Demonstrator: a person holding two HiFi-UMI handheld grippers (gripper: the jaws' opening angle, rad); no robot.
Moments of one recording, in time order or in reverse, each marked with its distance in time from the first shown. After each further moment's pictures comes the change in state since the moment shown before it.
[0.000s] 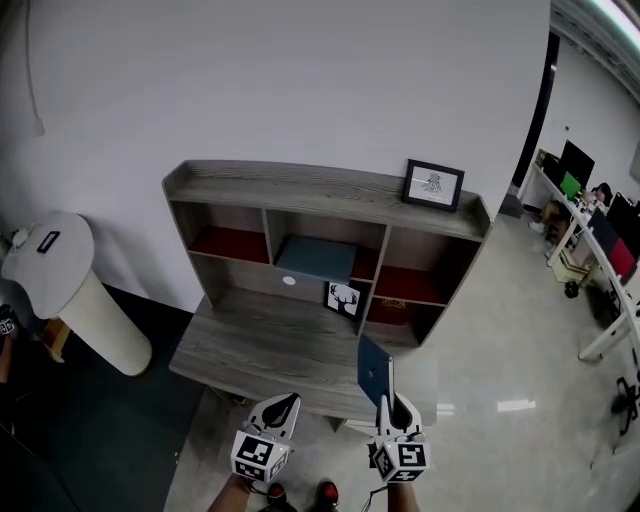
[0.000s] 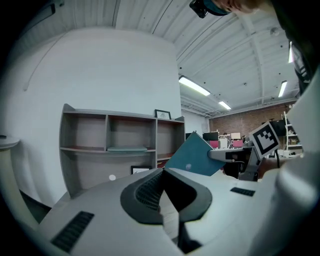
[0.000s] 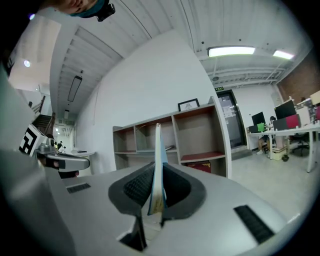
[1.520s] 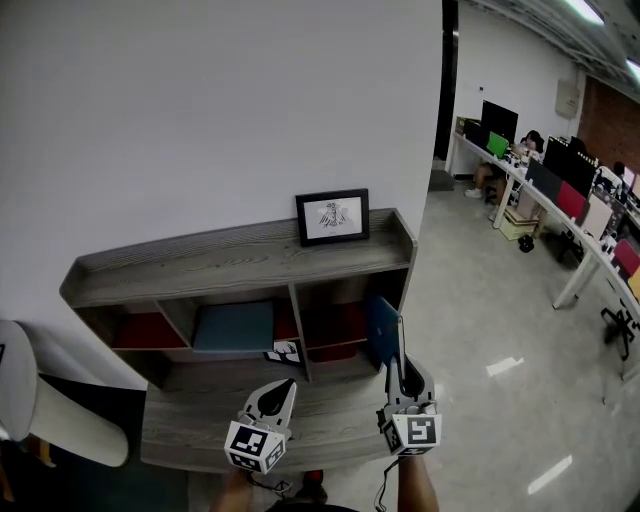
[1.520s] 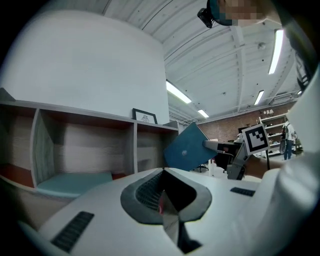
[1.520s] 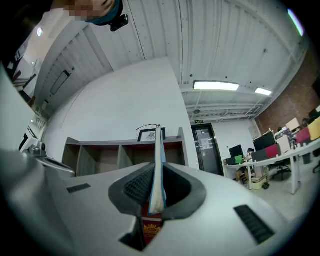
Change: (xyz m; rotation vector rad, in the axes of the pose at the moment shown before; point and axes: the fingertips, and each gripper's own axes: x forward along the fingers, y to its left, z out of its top) left arm 0.226 -0.016 0.099 0.084 -0.100 -0.287; right arm 0.094 -0.180 0.126 -0.122 -0.319 -0.297
